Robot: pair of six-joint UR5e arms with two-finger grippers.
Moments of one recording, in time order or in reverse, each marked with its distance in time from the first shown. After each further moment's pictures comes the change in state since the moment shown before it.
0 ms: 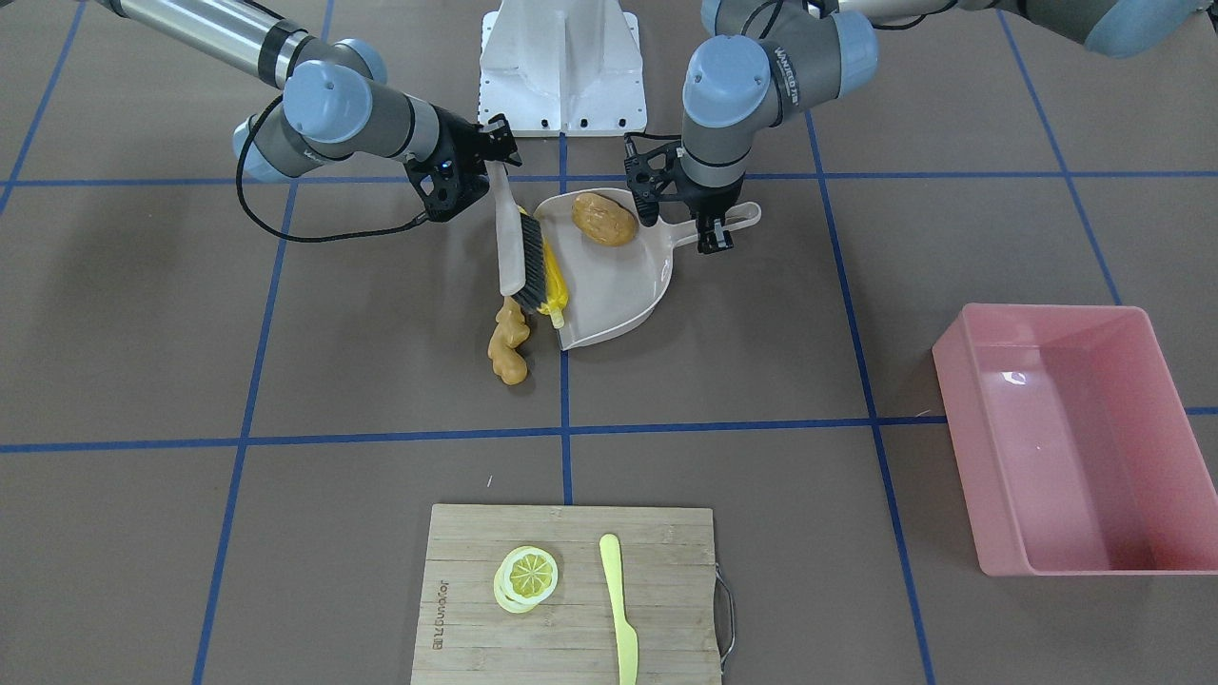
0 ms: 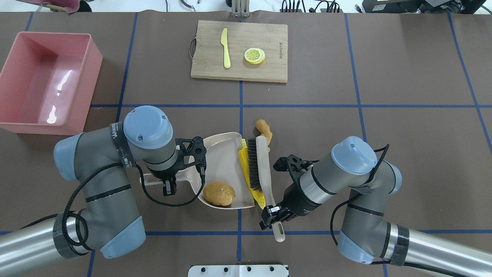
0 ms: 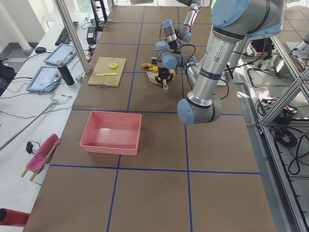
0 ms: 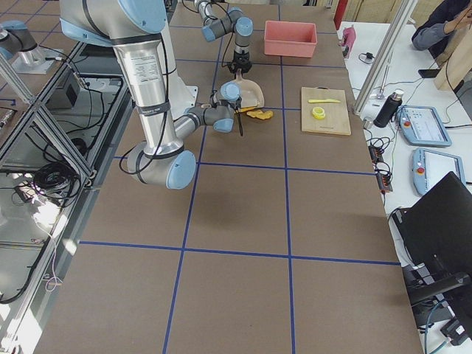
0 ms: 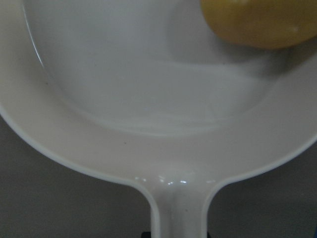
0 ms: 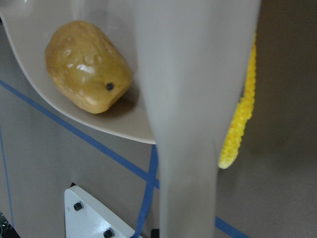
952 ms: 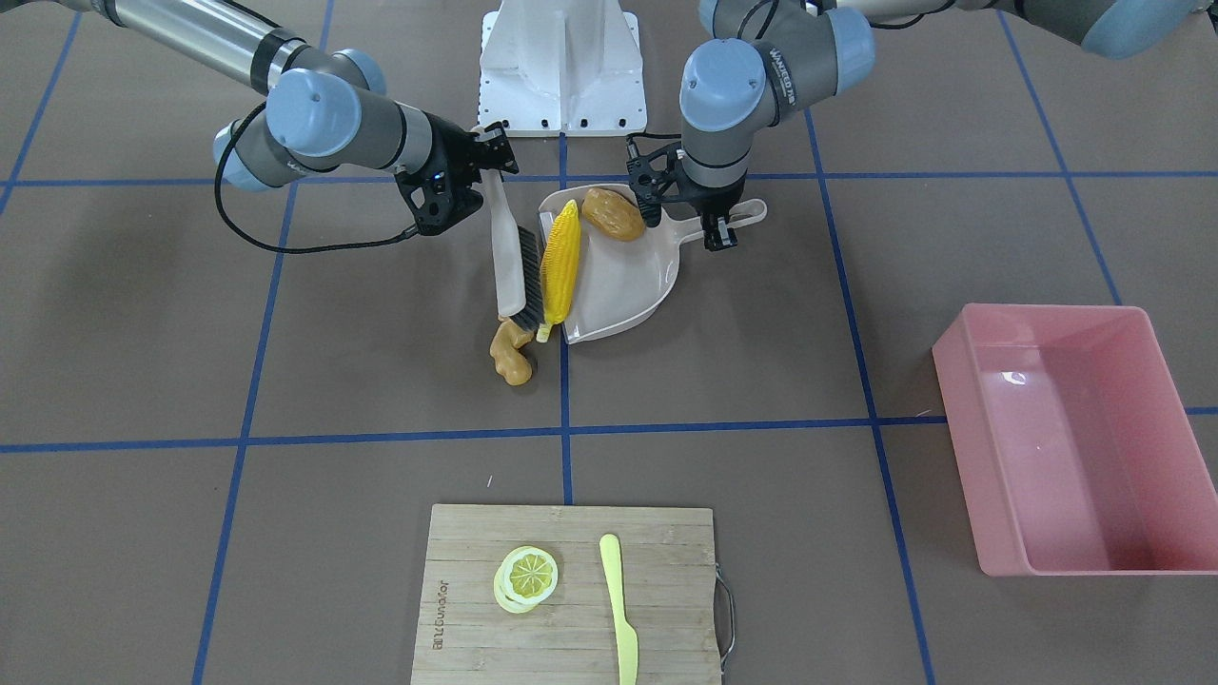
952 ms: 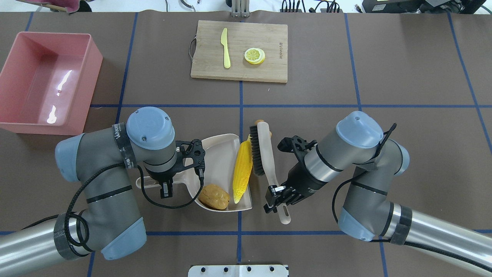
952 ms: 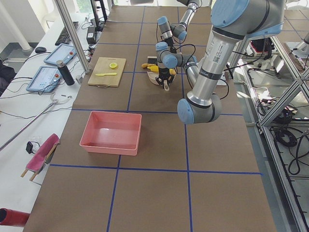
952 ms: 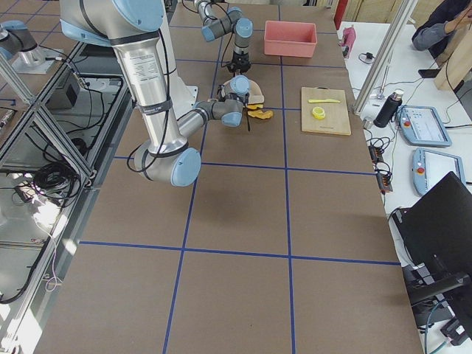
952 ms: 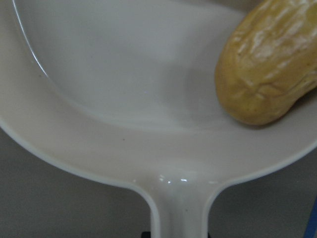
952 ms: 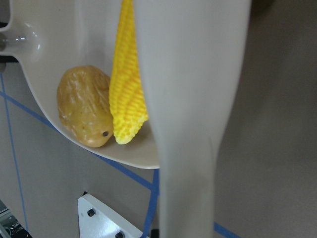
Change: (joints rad) left arm 0.003 -0.005 -0.005 0.071 -0.002 0.010; right arm 0.116 0.002 0.010 -0.050 0.132 0.000
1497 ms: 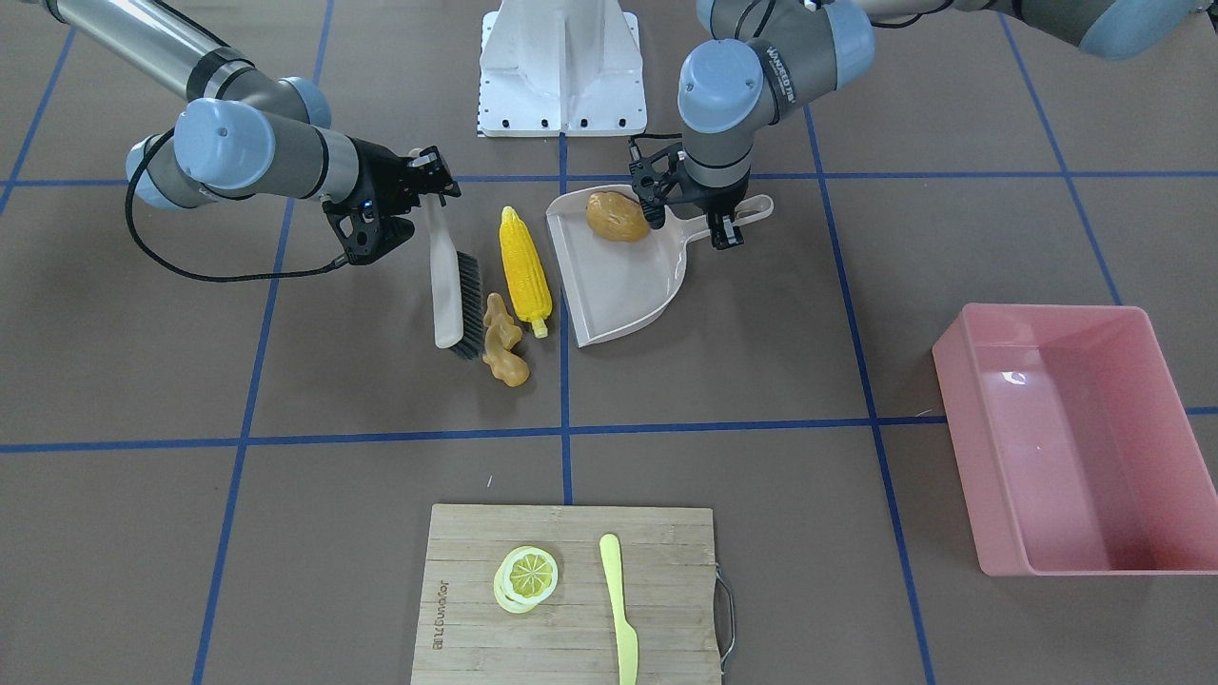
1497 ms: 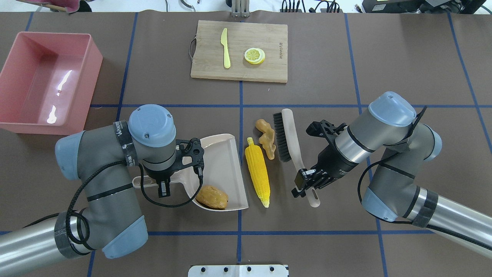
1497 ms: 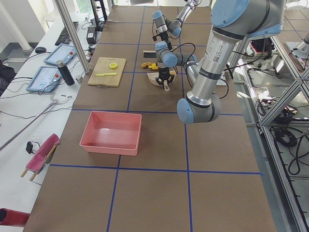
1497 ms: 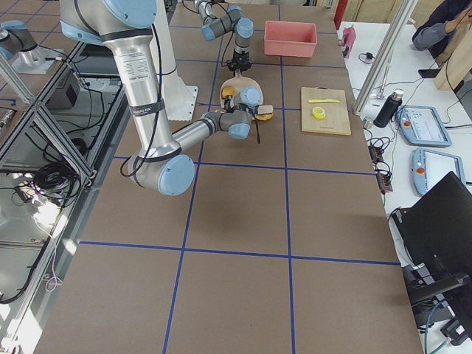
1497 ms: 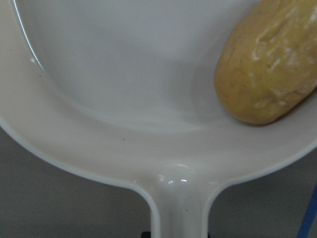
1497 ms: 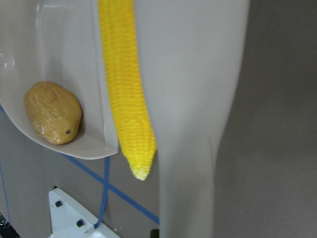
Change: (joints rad) left arm -0.006 -0.013 -0.004 0.064 0.000 0.003; right arm 0.101 -0.083 -0.015 0.002 0.085 -0.128
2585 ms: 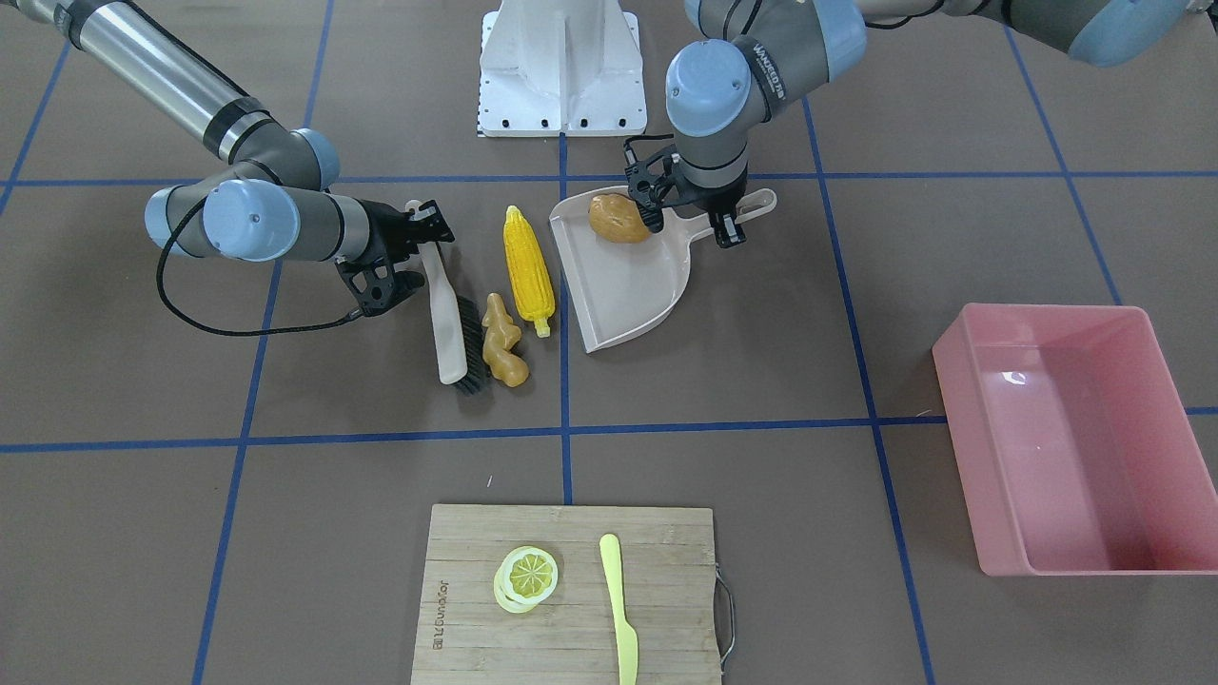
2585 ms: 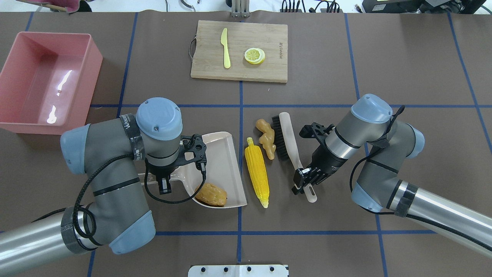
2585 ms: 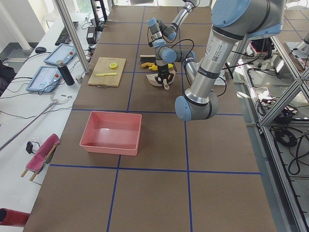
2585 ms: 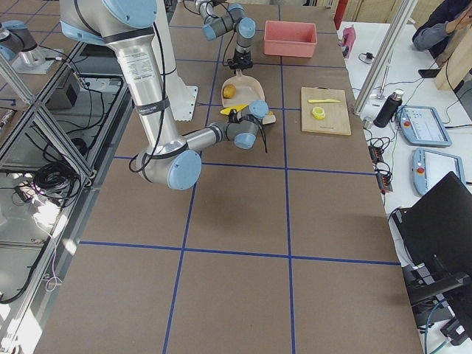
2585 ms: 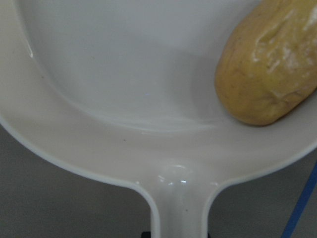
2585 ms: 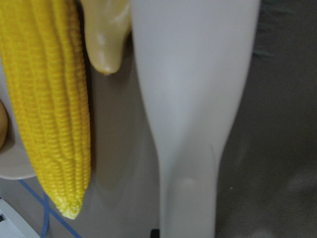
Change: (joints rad) left arm -0.011 -0.044 0.007 0.098 -0.002 0.002; right arm -0.019 0.088 -0.199 -0.003 0.026 -0.139
